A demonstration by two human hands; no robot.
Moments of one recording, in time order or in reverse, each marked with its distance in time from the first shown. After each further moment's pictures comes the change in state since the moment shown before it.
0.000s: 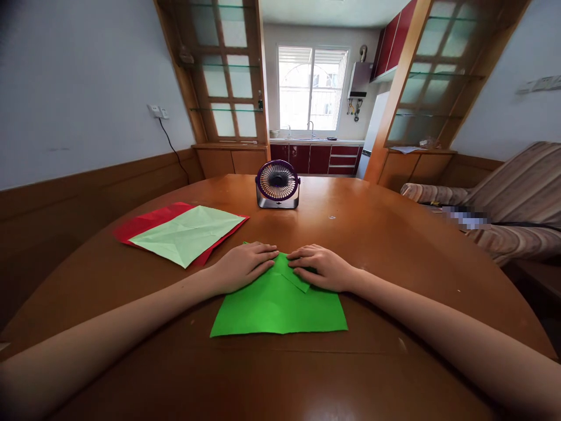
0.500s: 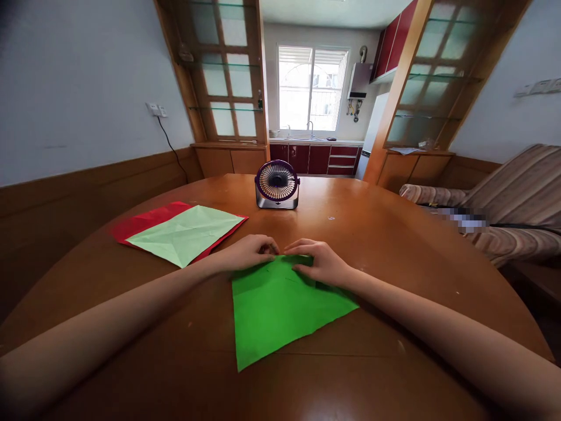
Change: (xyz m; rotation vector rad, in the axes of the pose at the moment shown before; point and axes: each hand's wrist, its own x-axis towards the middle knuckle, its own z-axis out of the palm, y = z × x) left_hand 0.036 -0.011 -0.012 -0.449 -0.076 -0.188; right_hand 0.009 -0.005 -0.001 0.254 0.168 0.161
